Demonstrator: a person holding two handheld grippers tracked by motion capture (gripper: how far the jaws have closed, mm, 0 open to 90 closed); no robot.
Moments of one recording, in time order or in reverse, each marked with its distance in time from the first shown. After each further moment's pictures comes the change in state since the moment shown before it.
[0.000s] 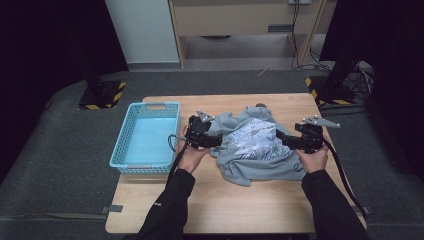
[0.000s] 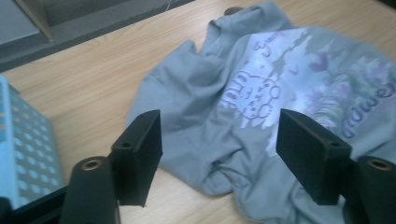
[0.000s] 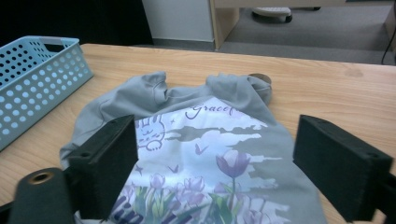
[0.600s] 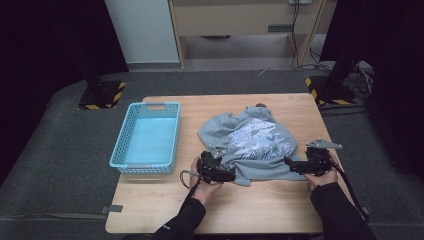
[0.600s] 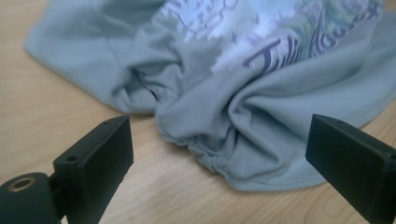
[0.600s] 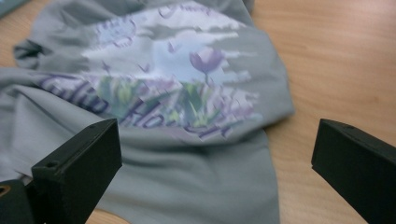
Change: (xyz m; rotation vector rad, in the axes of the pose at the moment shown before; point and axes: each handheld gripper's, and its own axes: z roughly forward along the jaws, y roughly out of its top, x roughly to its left) left arm -0.058 -0.087 0.031 0.090 -0.035 -0.081; right arm -0.010 -0.061 -0.026 0.190 -0.078 -0.075
